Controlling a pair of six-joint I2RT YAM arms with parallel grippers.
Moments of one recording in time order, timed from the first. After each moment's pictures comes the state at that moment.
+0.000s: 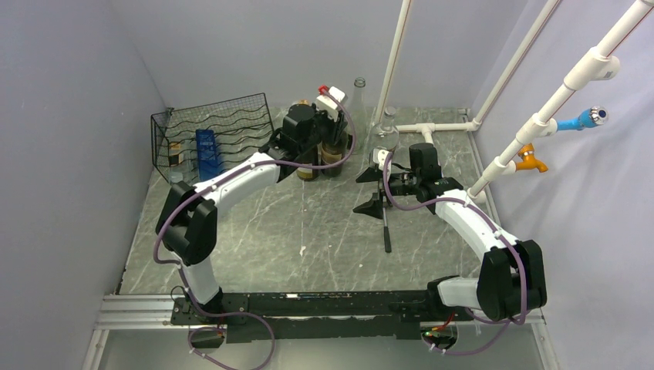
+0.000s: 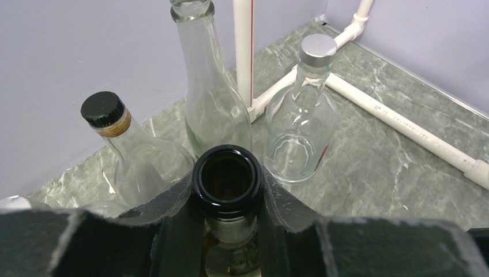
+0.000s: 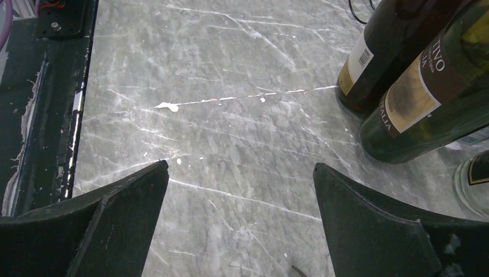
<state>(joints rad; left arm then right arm) -0.67 1.77 1.44 0.25 0.03 0.04 0.26 1.28 0.84 -0.24 -1.08 -0.64</state>
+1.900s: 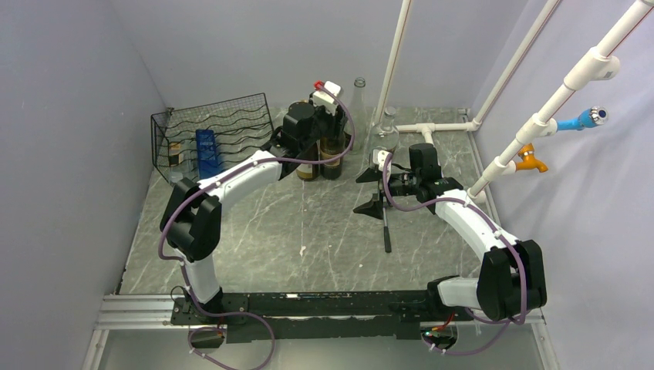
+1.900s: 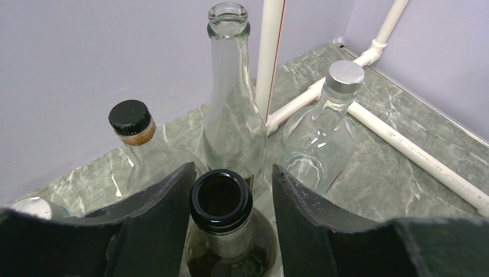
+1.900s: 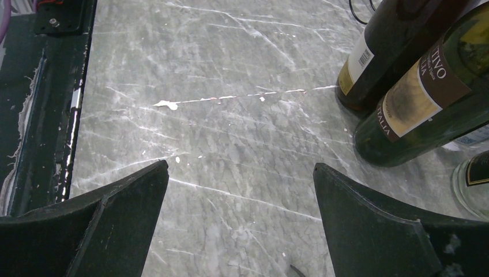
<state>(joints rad) -0.66 1.81 1.46 0.30 -0.04 -0.01 0.26 1.28 0.84 -0.25 -1.08 -0.65</state>
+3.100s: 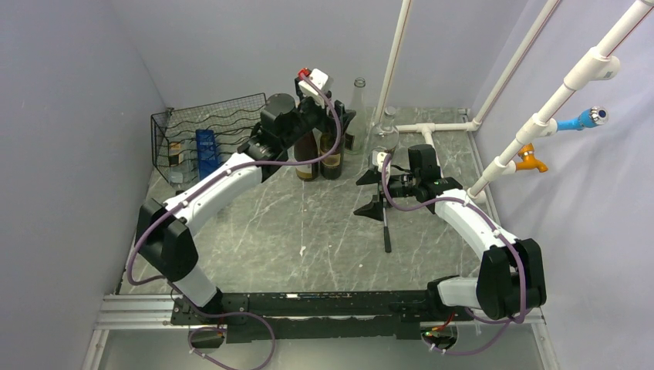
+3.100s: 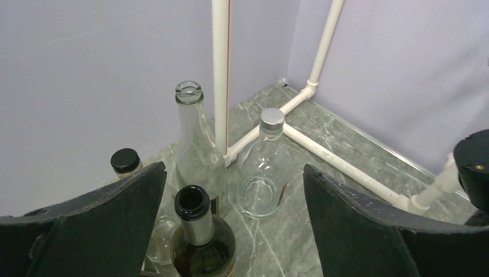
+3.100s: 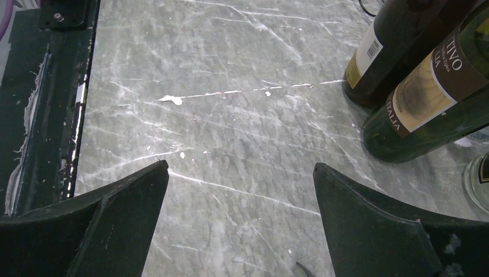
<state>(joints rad) -0.66 1.62 1.46 0.24 0.10 -0.05 0.26 1.29 0.84 -0.28 -1.08 -0.68</state>
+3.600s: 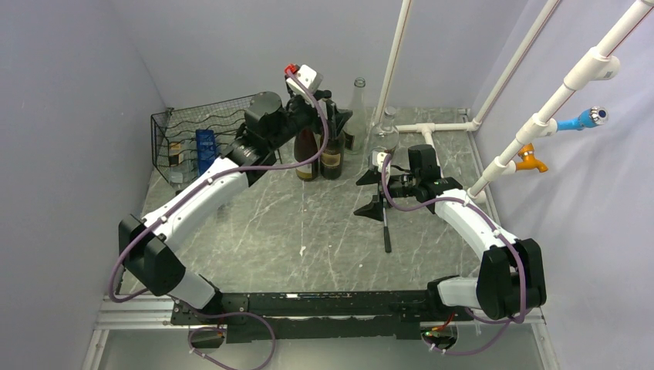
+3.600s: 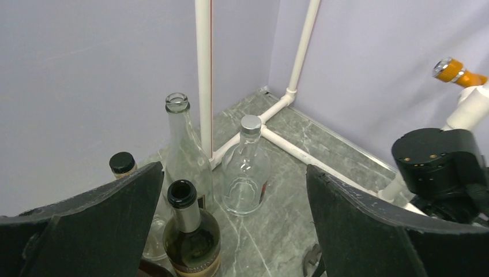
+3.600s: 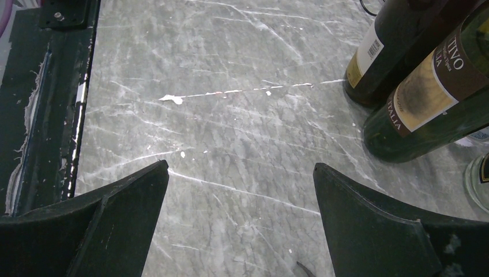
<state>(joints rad) -0.66 1.52 1.46 0.15 0.15 -0.08 0.26 1.29 0.84 -0.29 -1.08 -0.68</state>
